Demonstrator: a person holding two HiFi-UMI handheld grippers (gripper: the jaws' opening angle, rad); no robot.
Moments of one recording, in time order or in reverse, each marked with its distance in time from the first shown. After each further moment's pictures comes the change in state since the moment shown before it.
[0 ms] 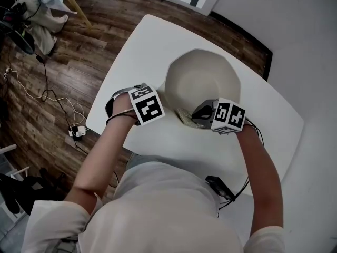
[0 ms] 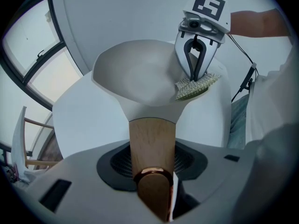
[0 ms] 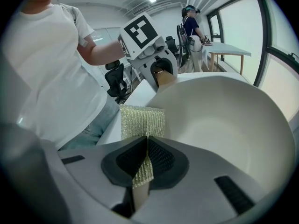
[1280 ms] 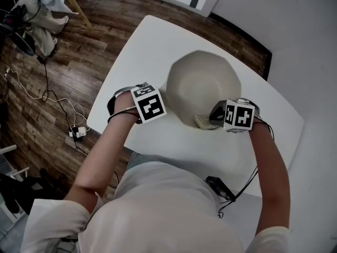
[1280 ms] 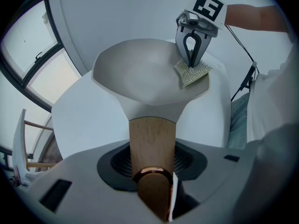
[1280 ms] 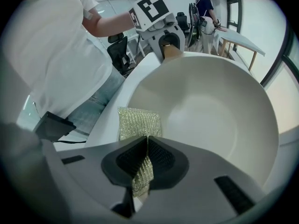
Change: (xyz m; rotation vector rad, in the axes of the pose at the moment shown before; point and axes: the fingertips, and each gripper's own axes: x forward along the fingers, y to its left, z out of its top) left arm 0.001 -0.001 0.003 0.021 0.009 -0.001; right arm -0.033 0.004 -0.066 -0.091 0.317 0.004
